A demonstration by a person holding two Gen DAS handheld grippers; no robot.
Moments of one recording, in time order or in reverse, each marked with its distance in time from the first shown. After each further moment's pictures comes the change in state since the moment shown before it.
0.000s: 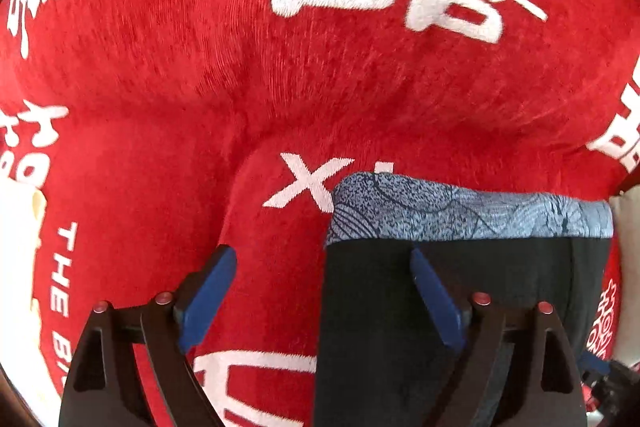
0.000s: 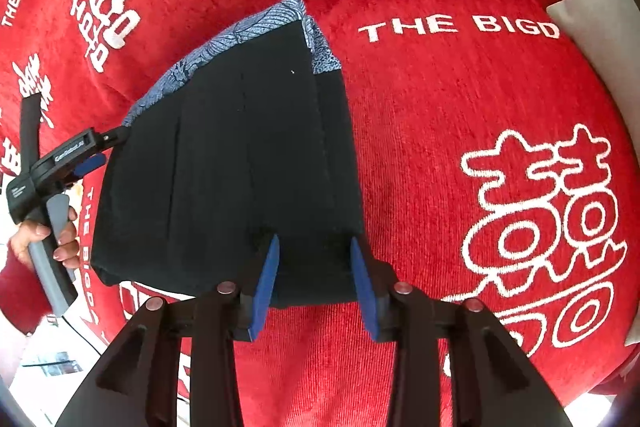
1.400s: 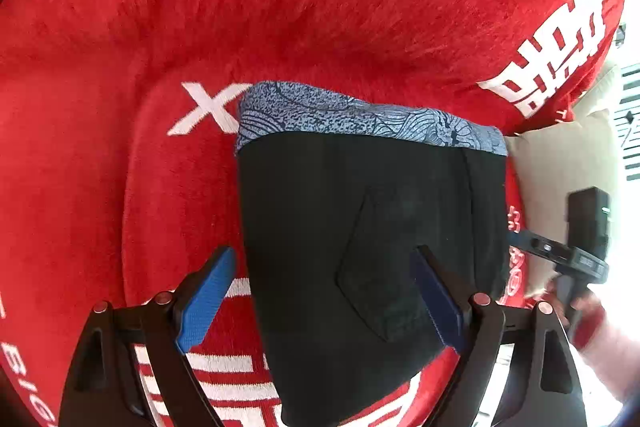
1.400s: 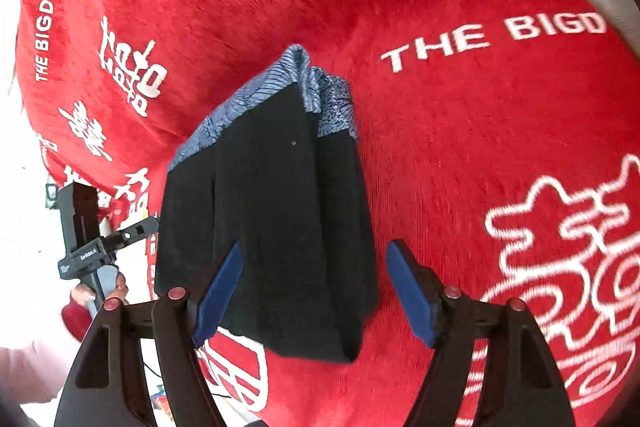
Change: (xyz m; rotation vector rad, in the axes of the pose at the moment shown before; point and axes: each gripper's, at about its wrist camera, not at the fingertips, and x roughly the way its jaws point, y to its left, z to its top) left arm -0.004 0.016 -0.018 0.070 0.220 -0.472; right arm -0.001 -0.044 0.045 0.059 0.038 0.309
